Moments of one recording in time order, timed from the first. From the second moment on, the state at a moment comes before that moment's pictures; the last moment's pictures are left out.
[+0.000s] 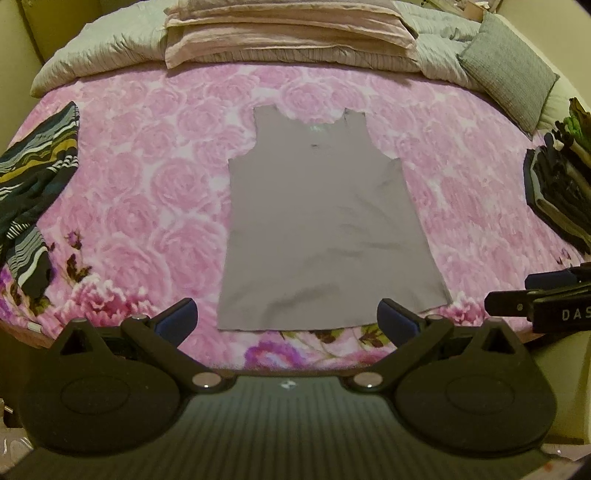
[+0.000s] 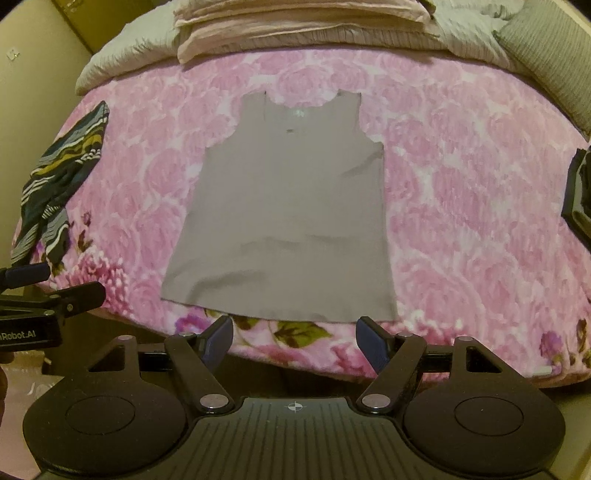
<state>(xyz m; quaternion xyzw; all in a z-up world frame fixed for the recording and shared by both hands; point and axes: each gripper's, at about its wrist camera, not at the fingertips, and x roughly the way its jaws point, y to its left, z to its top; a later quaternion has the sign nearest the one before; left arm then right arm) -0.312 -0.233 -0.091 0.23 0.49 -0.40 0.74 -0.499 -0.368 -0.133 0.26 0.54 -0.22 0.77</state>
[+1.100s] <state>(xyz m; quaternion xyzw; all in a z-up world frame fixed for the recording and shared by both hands) -0.333 -0.252 -0.112 0.24 0.52 -0.39 0.72 -0.520 -0.383 -0.158 0.29 0.55 -0.21 0.75</state>
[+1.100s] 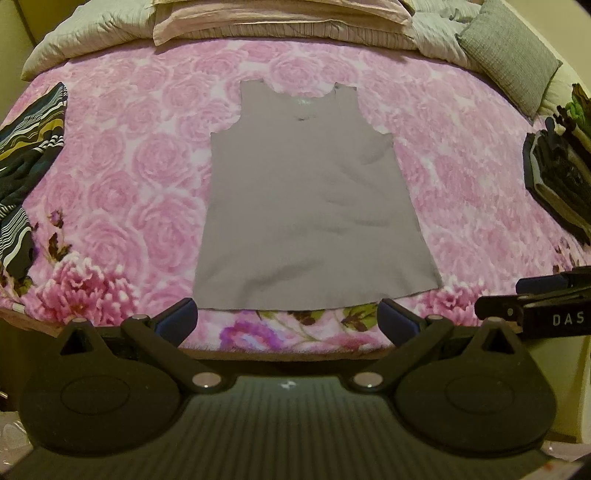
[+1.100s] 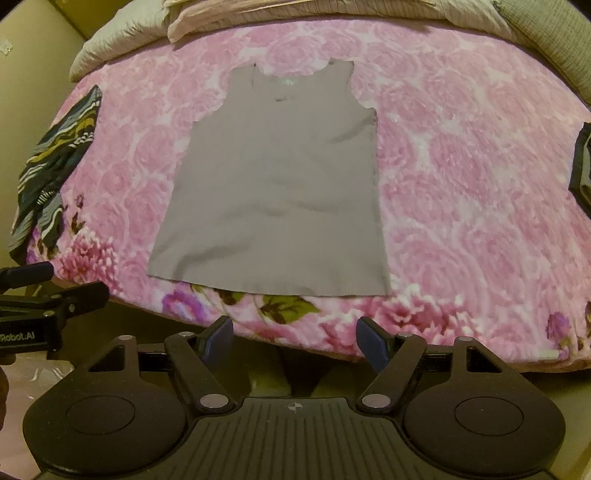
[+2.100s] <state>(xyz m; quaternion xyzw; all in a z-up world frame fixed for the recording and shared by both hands) -0.013 -0.524 -0.233 0.38 0.36 -0.56 0.64 -0.318 -0.622 -0.241 0.07 0.56 -0.13 0.82</state>
